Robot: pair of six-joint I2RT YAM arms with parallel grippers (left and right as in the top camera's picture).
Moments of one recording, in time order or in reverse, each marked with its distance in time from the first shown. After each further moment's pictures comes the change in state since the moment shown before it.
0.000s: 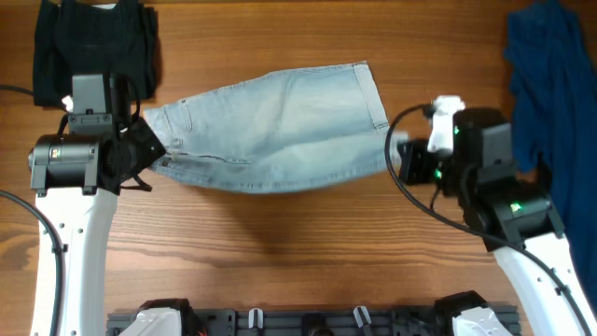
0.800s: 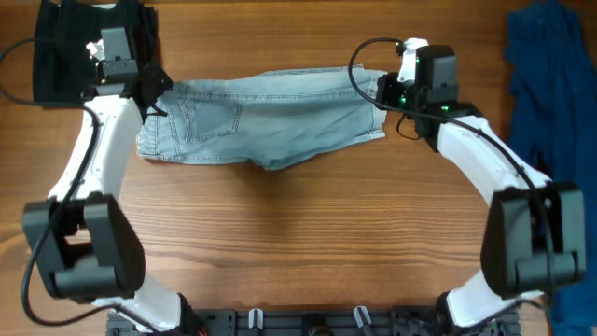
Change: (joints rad) left arm 0.059 0.519 -0.002 0.735 -0.004 -0.001; right arm -0.095 0.721 0.090 0.676 -0.027 -0.031
